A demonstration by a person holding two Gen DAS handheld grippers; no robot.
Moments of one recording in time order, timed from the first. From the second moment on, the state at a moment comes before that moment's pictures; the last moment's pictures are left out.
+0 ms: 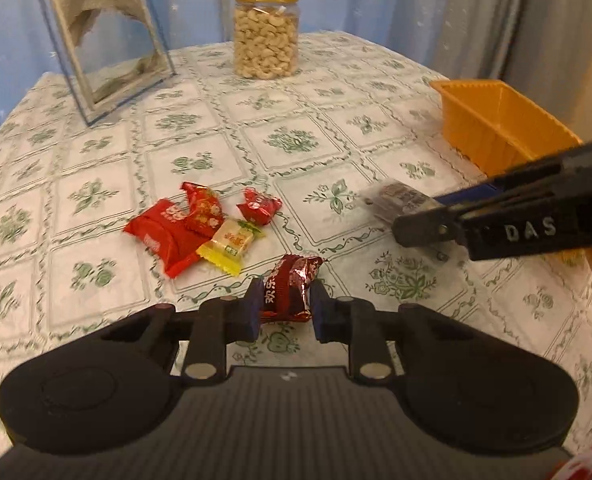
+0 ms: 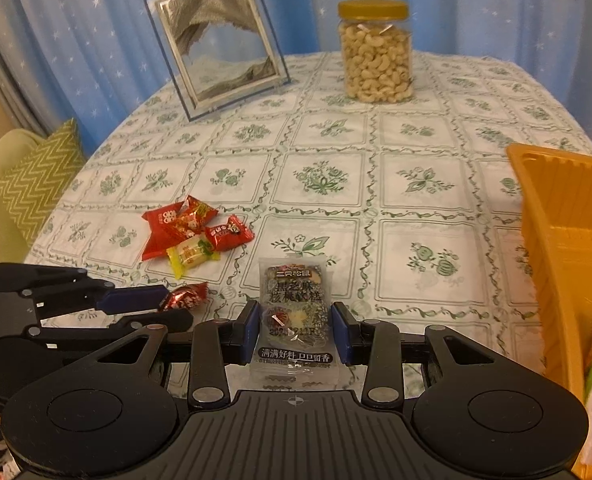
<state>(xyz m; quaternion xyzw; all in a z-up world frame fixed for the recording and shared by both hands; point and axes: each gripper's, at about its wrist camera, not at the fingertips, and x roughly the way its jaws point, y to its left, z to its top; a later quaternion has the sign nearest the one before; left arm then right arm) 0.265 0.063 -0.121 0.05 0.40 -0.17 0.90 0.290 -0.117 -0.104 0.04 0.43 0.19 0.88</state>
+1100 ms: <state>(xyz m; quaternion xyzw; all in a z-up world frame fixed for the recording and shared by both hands) 0.121 -0.001 -0.075 -0.05 0.38 -0.11 0.92 0.102 -0.197 -0.067 0.04 0.36 0.05 0.93</state>
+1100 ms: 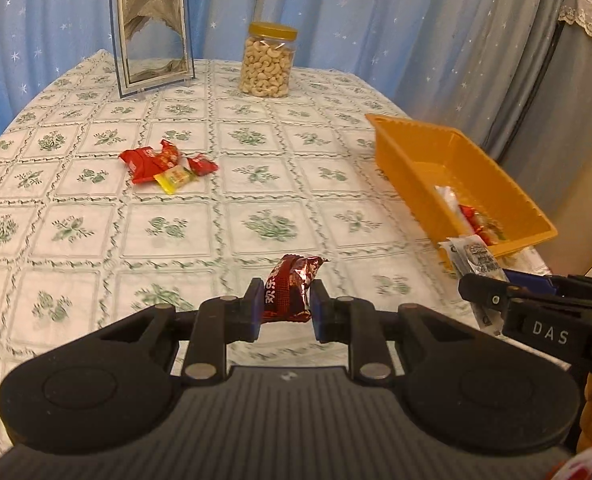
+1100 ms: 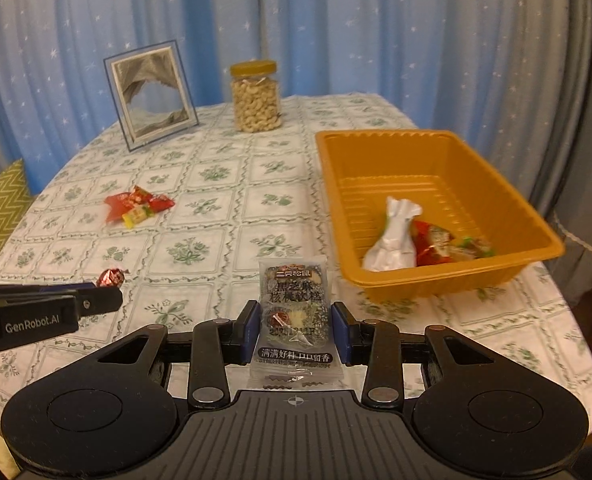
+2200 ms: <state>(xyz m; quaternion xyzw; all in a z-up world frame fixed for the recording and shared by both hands) 0.093 -0.086 -0.016 -0.03 0.34 -0.16 0.93 0.061 -0.262 -0.018 0.08 0.30 0.02 0.95</state>
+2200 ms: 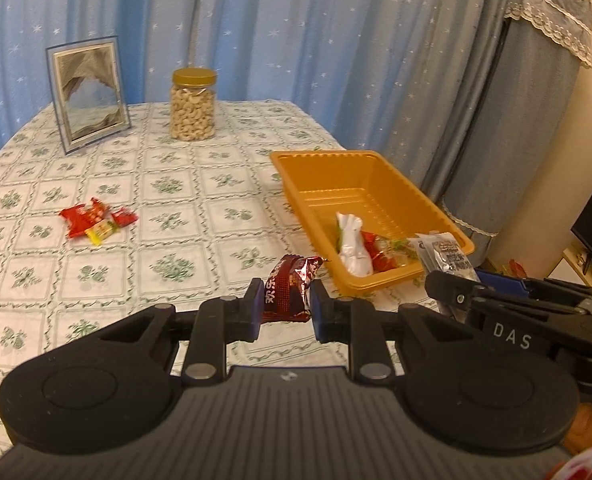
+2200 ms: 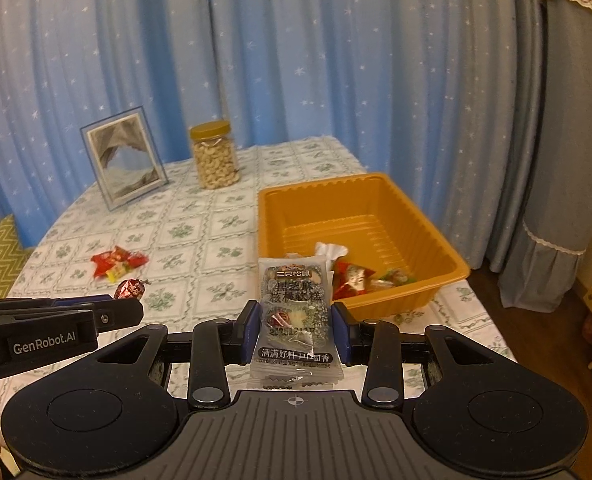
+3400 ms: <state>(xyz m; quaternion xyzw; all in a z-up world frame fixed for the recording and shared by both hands) 0.211 -0.187 -0.026 0.00 0.34 -0.23 0.91 0.170 -0.353 -0.037 0.06 0.33 -0.02 0.94</state>
